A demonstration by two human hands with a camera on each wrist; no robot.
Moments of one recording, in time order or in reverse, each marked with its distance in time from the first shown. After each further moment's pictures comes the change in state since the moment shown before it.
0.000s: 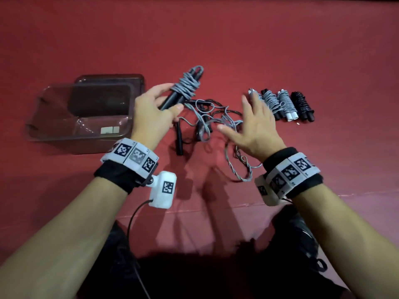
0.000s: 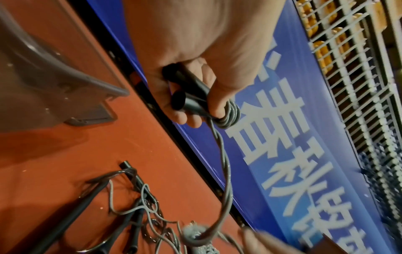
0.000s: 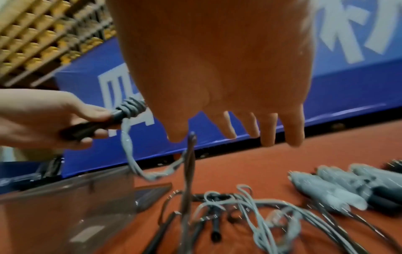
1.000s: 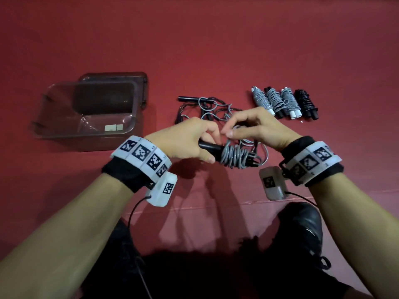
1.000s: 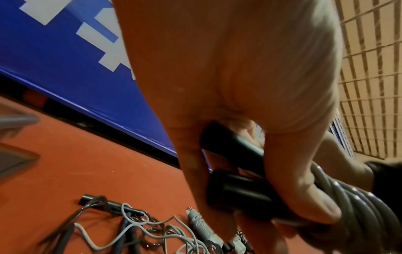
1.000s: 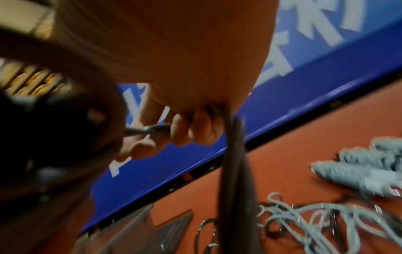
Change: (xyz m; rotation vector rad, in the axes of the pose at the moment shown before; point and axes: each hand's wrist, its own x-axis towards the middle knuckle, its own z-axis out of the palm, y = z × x) left_hand -0.024 0.010 0.014 0.420 -0.966 0.040; right_hand -0.004 -0.005 -0.038 0.931 -0.438 -0.220
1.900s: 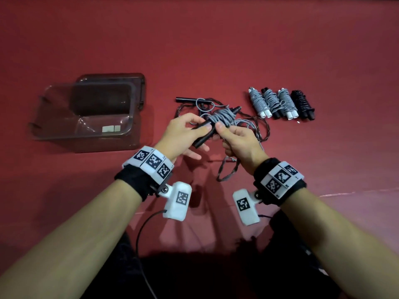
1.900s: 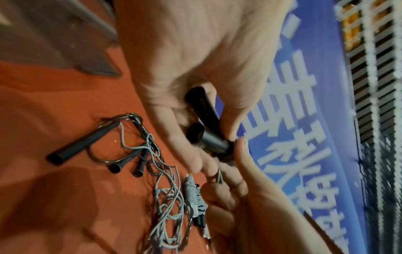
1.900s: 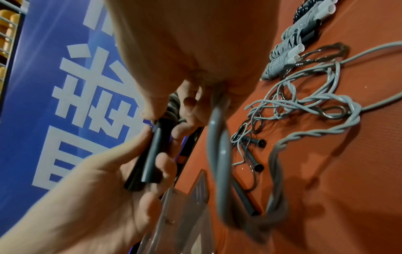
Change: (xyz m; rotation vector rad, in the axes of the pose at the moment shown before) left_hand 0.013 -0.014 0.025 -0.558 0.556 -0.192; right_hand 0.005 0.027 0.062 0.435 0.428 0.276
